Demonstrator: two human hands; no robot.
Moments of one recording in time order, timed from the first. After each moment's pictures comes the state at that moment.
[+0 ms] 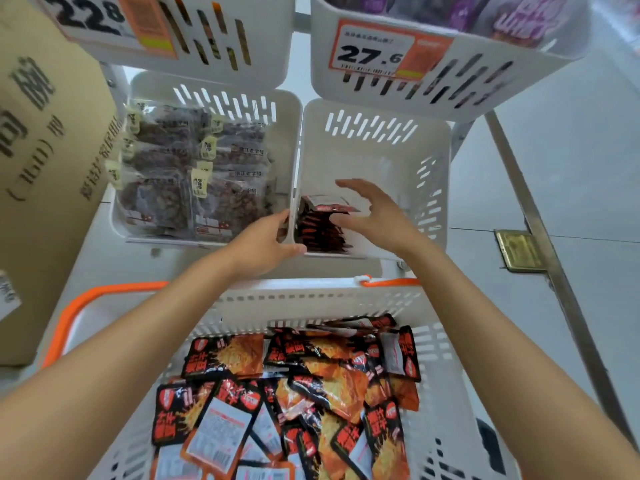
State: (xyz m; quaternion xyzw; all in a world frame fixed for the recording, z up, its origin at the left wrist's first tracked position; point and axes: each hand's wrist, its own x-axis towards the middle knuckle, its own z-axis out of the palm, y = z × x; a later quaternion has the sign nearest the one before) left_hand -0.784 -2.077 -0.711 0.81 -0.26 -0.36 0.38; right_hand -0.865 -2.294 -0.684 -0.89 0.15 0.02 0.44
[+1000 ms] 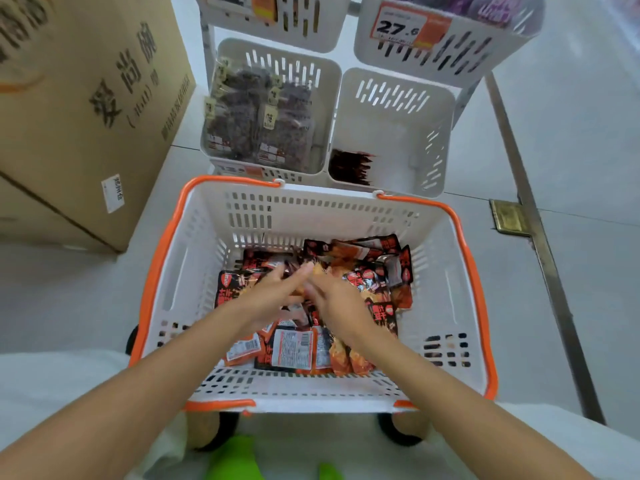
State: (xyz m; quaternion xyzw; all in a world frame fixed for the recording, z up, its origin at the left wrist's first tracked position) left_hand -1.001 -1.949 -0.702 0.62 0.08 -0.51 0.59; right_hand -1.076 -2.094 -0.728 -0.94 0.05 0.04 0.34
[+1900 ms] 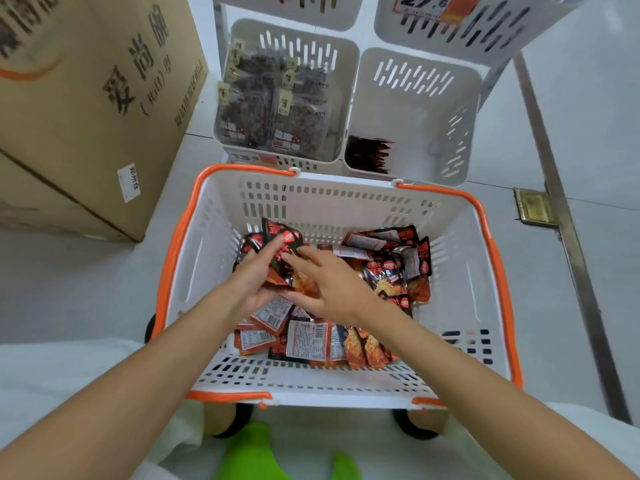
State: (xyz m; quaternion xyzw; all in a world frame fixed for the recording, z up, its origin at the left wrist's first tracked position) left_hand -0.976 -1.925 -0.712 0.54 0.21 -0.40 0.71; right_hand -1.051 -2.084 -0.712 -0.95 -0.11 0.10 0.28
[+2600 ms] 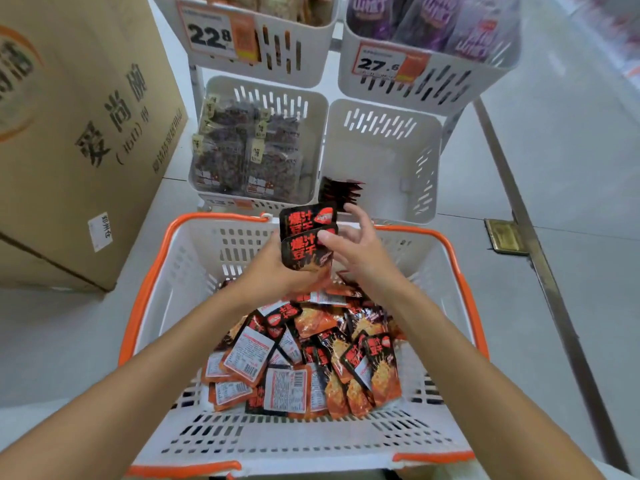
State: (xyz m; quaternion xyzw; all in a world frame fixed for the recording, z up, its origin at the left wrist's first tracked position) left_hand -0.942 -1.987 -0.654 0.72 -0.21 -0.30 0.59; right_hand -0.998 -2.148 -0.637 -0.66 0.19 0.01 0.72
